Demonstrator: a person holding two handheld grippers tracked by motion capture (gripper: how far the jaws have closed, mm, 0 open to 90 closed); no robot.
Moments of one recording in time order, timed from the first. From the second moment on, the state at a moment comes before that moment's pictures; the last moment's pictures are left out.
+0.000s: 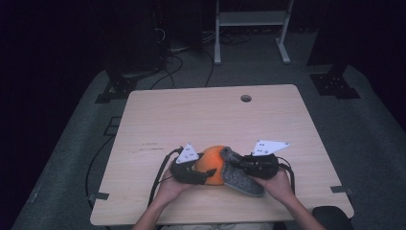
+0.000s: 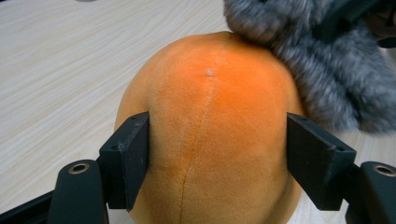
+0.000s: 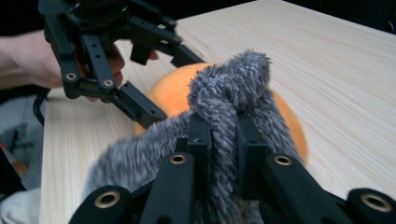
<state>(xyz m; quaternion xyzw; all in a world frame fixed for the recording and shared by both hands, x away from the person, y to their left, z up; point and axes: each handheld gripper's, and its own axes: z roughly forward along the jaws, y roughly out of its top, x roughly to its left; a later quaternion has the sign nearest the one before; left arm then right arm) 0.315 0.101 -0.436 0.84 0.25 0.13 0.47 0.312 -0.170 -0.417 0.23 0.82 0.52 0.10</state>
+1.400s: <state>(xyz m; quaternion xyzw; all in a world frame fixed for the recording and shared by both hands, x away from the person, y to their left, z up) 0.311 0.097 -0.434 0.85 0.20 0.16 0.46 0.303 -0.154 -0.412 0.19 0.82 0.51 0.16</state>
